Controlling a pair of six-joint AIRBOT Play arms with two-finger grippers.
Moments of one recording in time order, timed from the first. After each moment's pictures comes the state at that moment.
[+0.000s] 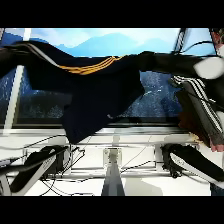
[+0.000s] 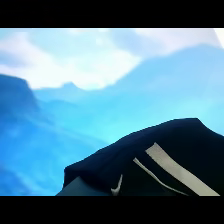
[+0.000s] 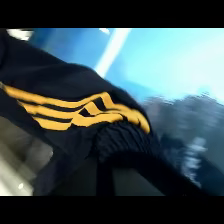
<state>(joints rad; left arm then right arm) 0.13 -0.95 1.02 1.04 -0.66 -0.97 0.29 -1.11 1.14 -0.85 0.81 1.39</state>
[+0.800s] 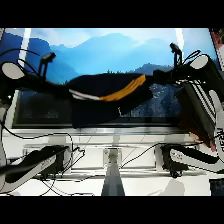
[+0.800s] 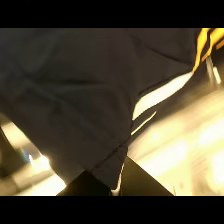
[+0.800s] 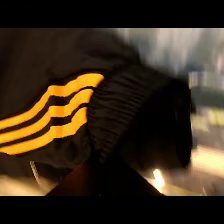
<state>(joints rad) -0.03 -1.07 1.01 1.05 -1.50 -1.24 -0.04 -1.30 1.10 -1.03 1.27 1.28</state>
